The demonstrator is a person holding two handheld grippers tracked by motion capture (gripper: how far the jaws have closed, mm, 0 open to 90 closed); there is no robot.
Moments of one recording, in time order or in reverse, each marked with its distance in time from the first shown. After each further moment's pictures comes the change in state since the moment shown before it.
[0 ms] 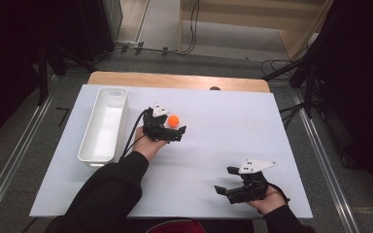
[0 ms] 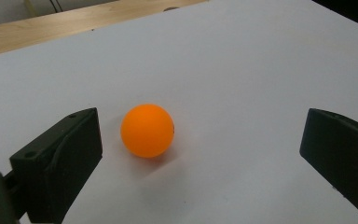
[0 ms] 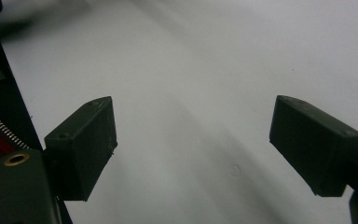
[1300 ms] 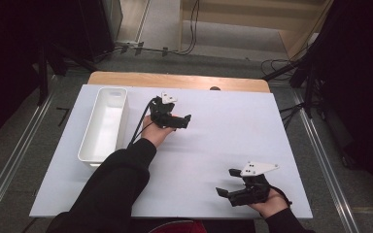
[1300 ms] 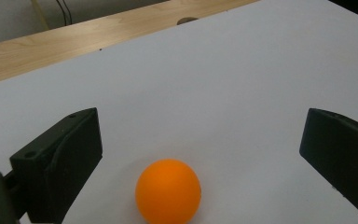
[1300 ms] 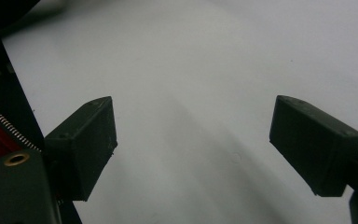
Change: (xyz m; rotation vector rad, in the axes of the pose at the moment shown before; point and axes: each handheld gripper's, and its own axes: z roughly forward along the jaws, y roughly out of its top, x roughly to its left) left arm 0.012 0.025 0.039 0.010 0.030 0.008; right arm 0.002 -0.006 -0.005 0.001 -0.012 0.006
